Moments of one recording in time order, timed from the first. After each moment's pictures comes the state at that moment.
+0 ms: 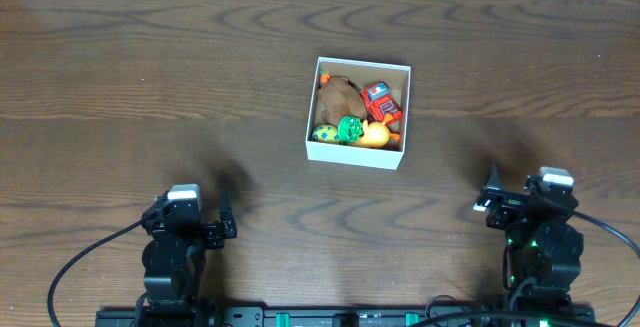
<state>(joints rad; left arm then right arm) -0.05 0.04 0.14 -0.50 -0.09 -0.03 -0.06 0.23 0.22 -0.30 0.11 0.09</state>
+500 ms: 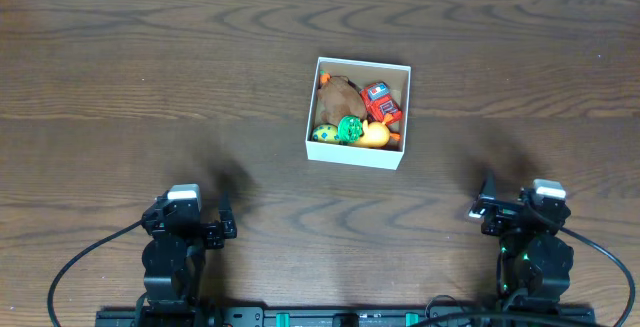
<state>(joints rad) -0.05 0.04 0.14 -0.50 -0.09 -0.03 -0.06 0.06 0.11 -0.30 0.11 0.09</state>
